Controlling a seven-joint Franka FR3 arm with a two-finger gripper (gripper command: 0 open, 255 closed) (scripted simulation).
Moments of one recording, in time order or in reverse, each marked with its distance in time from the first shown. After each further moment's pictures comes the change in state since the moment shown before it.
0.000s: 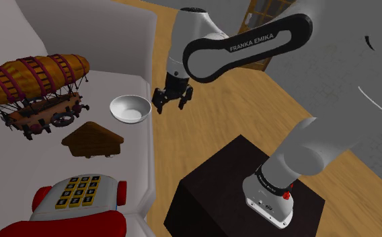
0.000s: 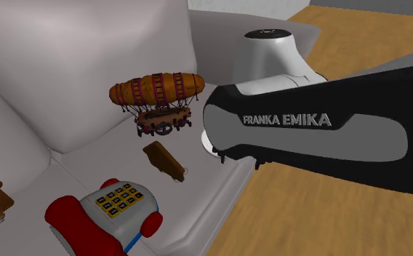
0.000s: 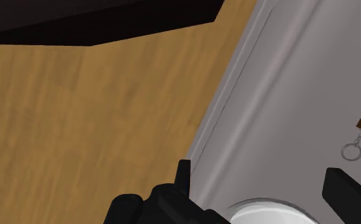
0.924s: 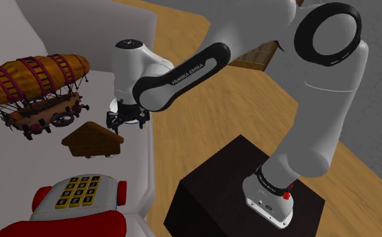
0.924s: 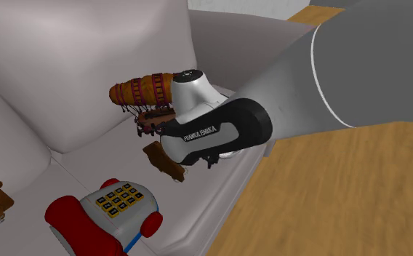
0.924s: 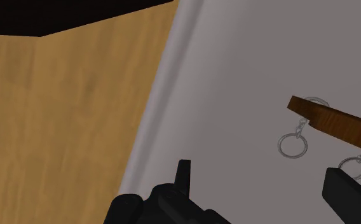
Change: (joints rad) arm 0.121 0.565 0.049 0.373 -0.338 0.128 0.425
